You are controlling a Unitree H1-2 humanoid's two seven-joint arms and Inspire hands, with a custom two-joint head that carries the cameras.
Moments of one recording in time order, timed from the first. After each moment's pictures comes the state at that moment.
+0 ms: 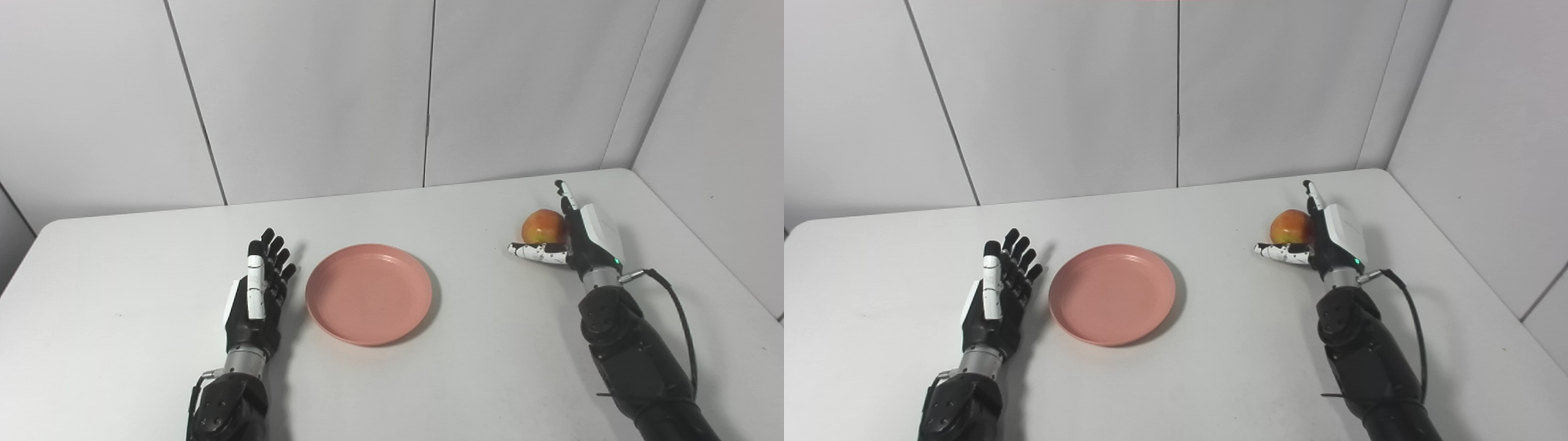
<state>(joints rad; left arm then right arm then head) -0.32 -0.08 0.04 0.30 -0.18 -0.02 -0.09 -0.45 -0.34 0.02 0.49 -0.50 0.12 -0.22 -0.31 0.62</state>
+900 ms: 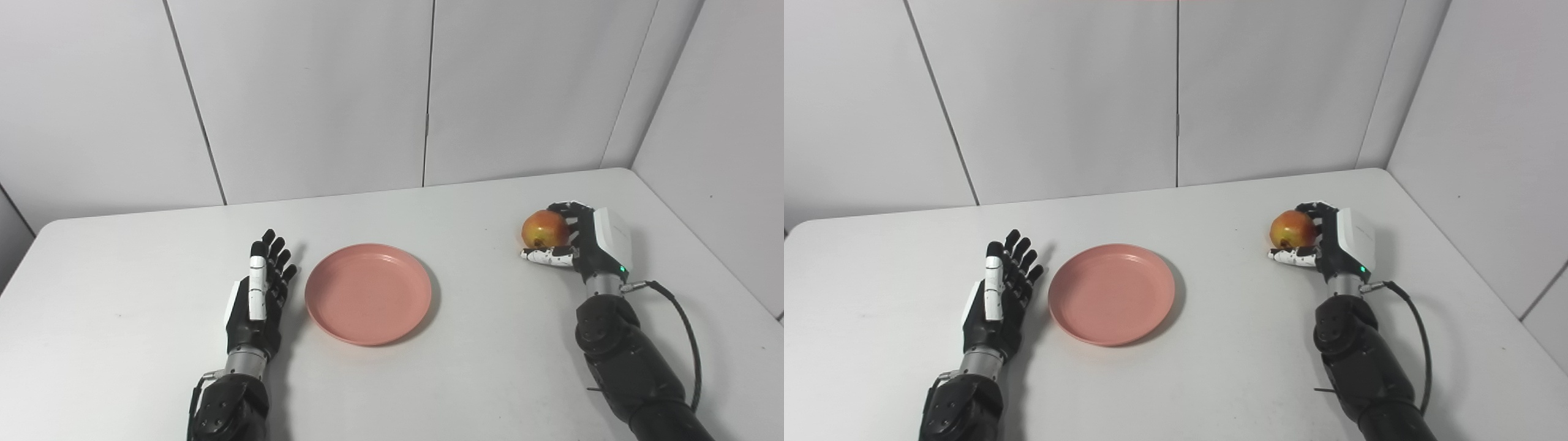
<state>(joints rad) -0.31 -0.08 0.04 0.30 -0.18 -0.02 -0.09 -0.46 -0.33 0.03 0.59 -0.48 -0.01 -0.45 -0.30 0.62</state>
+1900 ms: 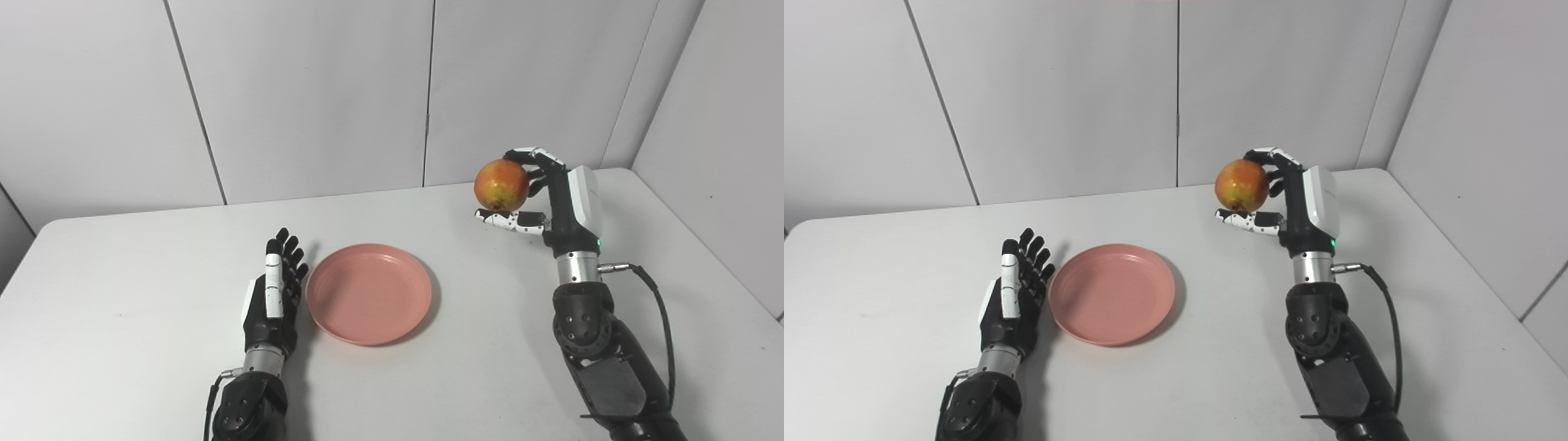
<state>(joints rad) -0.32 -0.13 0.01 0.29 -0.13 -0.02 -0.03 -0.39 -0.25 0.06 0.12 -0.46 -0.12 -0.35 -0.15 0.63</state>
